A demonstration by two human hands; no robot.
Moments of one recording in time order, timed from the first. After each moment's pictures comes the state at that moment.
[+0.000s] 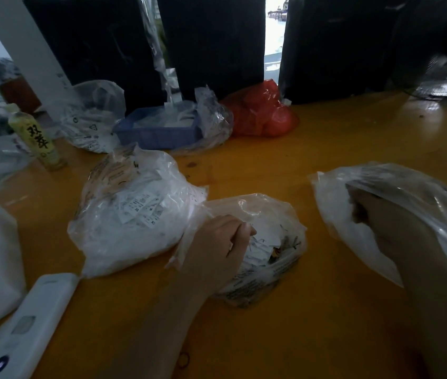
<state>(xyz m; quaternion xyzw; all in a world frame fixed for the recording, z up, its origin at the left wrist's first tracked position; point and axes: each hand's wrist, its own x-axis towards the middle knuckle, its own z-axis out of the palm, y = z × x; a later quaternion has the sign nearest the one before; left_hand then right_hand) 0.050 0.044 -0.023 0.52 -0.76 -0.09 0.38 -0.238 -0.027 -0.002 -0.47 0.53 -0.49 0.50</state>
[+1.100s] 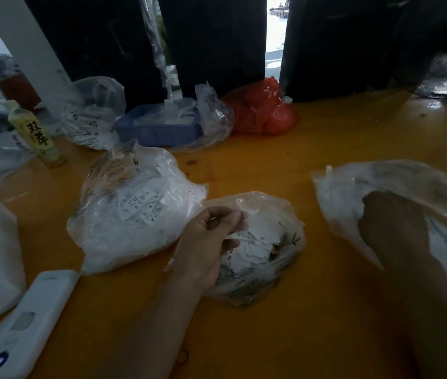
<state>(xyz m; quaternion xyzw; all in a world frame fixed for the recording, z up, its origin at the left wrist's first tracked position) 0.044 0.042 -0.016 0.47 -0.32 -0.57 0.60 -0.236 -0.007 0.005 -0.65 0.76 -0.10 -0.07</state>
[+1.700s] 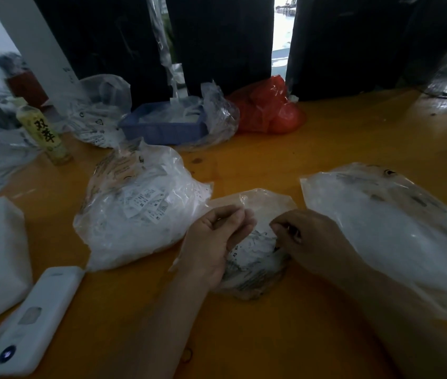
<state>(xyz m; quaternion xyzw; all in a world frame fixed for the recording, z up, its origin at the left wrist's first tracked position) 0.043 0.038 -0.021 0.40 -0.25 -0.61 0.64 -0.159 0.005 -0.026 -0.84 0.44 -0.29 0.13</state>
